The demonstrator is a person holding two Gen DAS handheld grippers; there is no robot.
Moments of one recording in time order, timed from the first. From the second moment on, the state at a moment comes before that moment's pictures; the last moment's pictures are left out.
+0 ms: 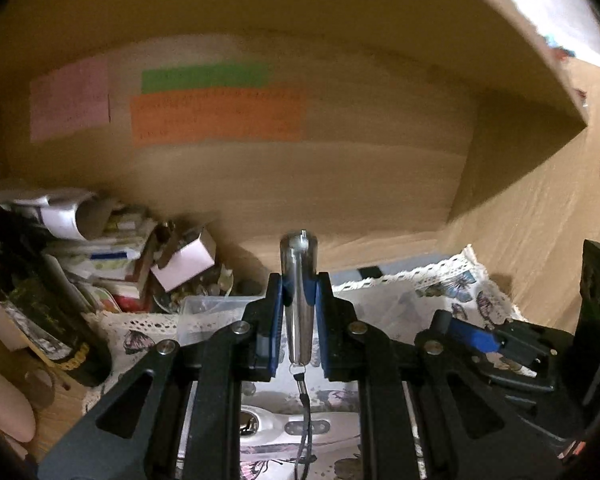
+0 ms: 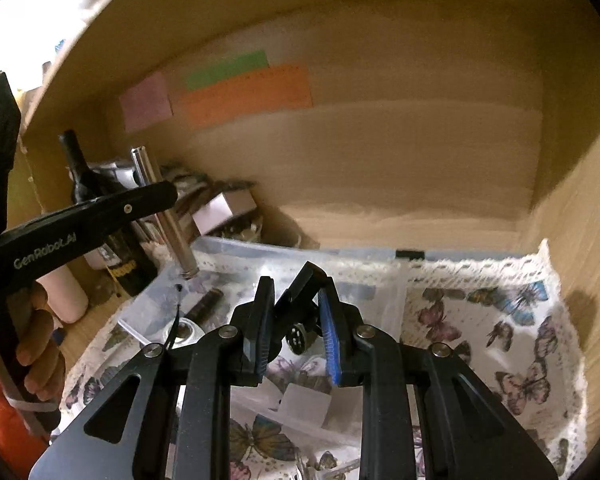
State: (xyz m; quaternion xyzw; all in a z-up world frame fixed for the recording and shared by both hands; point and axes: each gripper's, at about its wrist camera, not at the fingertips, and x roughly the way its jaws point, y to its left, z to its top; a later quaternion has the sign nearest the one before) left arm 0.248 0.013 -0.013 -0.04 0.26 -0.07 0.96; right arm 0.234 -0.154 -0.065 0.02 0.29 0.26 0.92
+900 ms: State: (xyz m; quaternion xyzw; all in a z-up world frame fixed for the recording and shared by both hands) left arm 0.281 0.026 -0.066 -0.07 0.36 -0.05 0.93; right arm 0.254 -0.128 -0.098 -0.03 0.35 0.26 0.90
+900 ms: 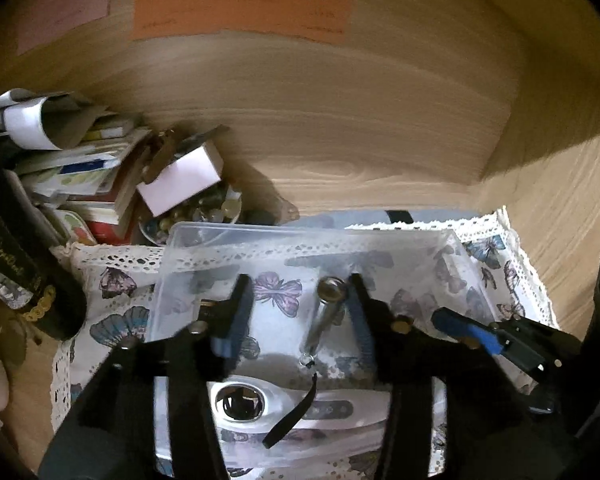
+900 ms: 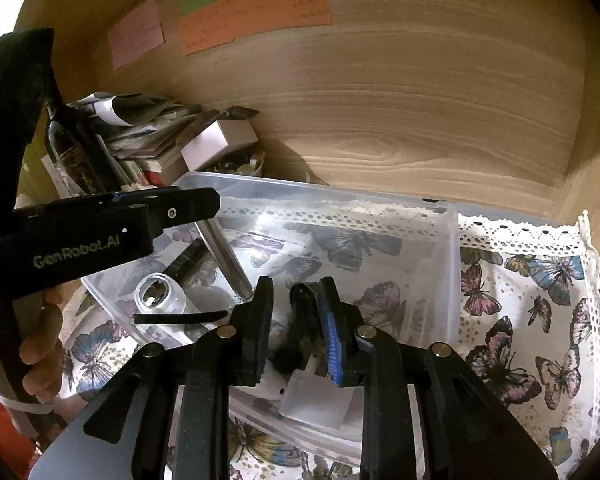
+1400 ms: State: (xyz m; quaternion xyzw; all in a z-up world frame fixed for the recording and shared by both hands) left arm 0.227 0.034 -0.029 -0.06 0.30 -0.02 0.95; right arm 0.220 -0.139 -0.062 -0.03 0.29 0.24 0.93
